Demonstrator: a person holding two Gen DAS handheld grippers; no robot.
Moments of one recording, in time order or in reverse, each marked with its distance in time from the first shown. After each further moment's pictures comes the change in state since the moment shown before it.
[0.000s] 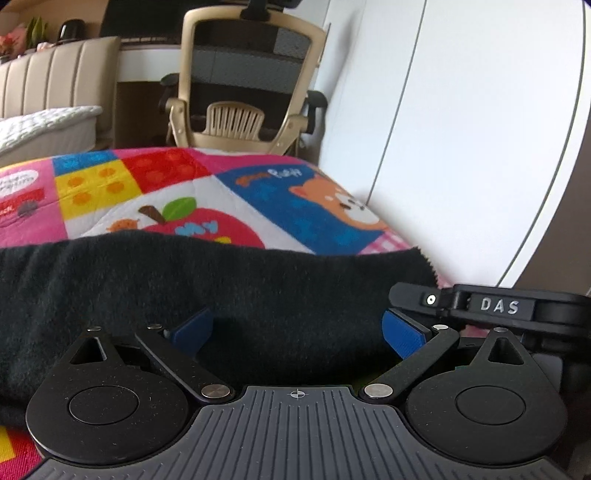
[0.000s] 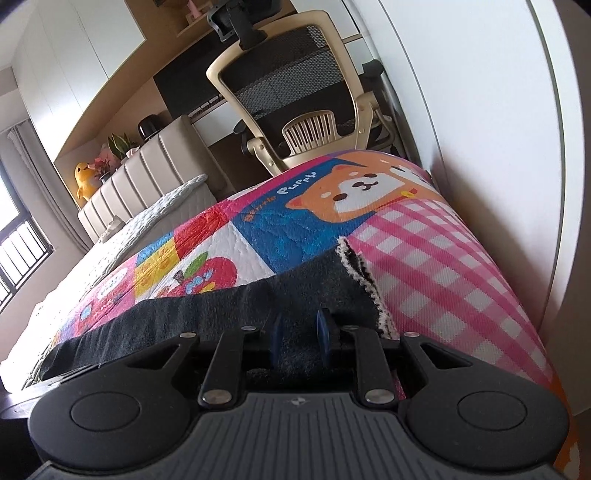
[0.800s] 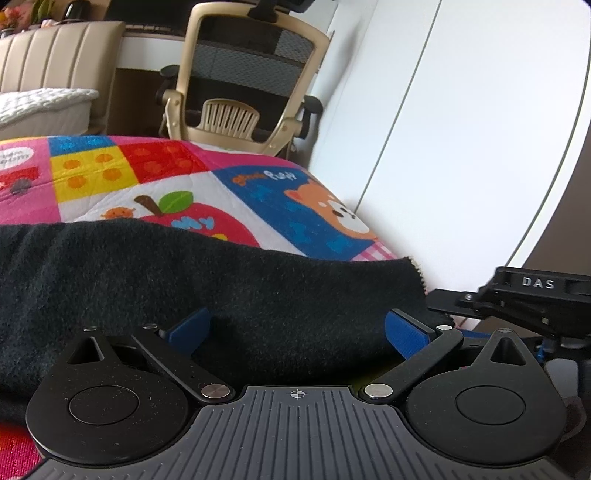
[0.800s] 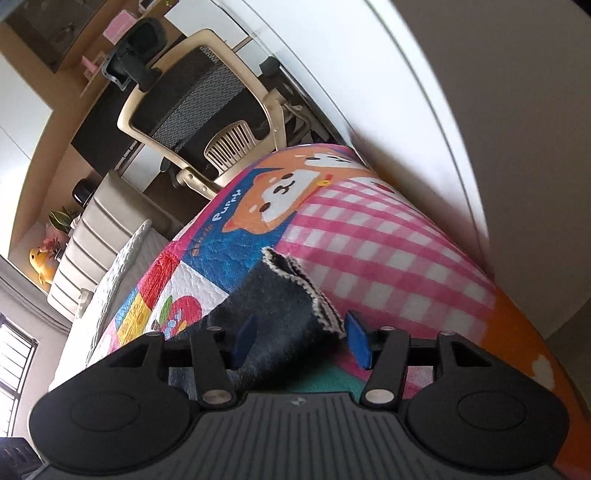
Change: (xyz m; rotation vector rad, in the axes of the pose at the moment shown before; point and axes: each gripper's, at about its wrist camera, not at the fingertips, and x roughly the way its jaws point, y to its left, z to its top) left arm -0.002 0.015 -0.001 -0.076 -0.014 -0.072; right arm -0.023 -0.025 0.003 0.344 0.002 -0.118
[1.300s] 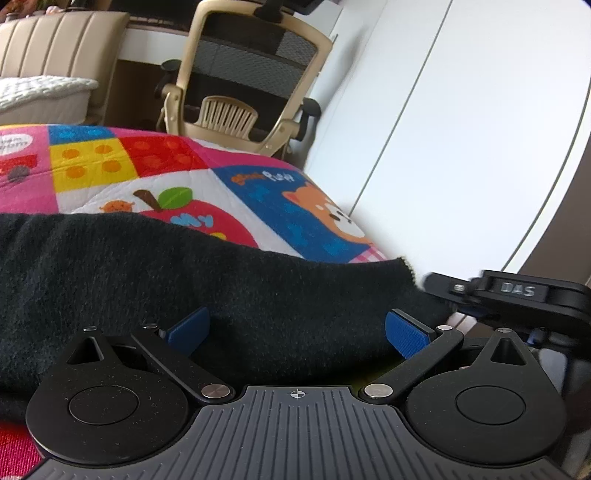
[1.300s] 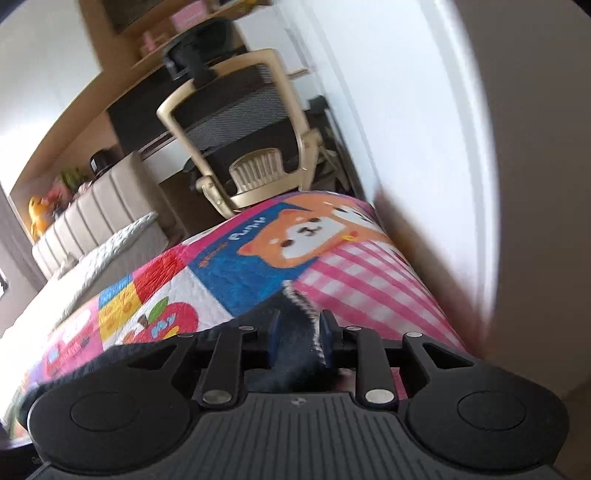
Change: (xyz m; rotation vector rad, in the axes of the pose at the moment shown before) left arm -0.002 0.007 0.000 -0.043 -0.005 -0.037; right arm -0.015 0.023 0.002 -0.247 -0.126 -0.038
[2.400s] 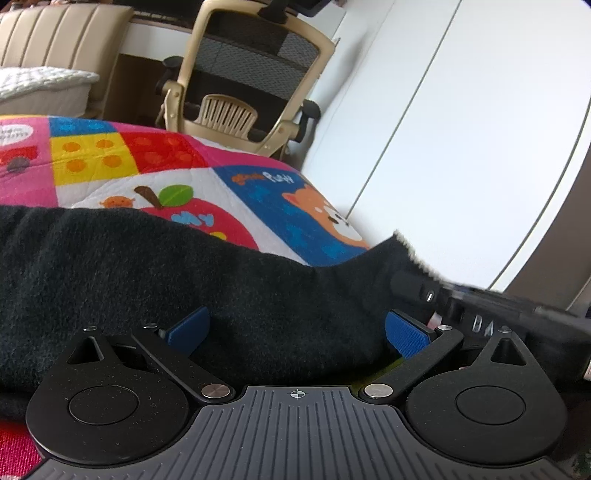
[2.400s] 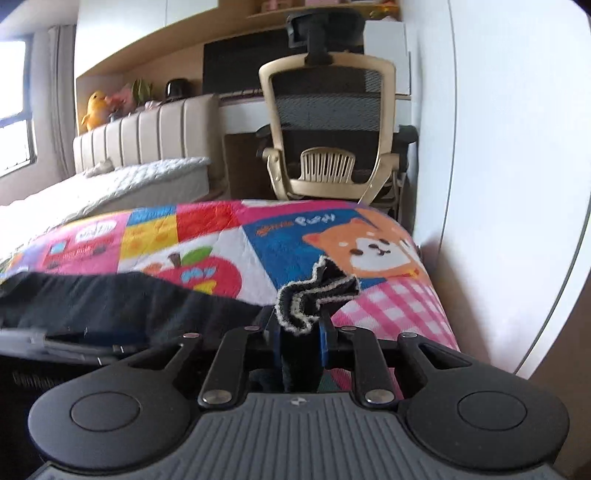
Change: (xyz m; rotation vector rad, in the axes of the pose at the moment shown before) left arm -0.001 0.009 0.002 -0.042 -0.006 -0.033; right arm 0.011 0.067 -0.017 -0.493 0.000 0.041
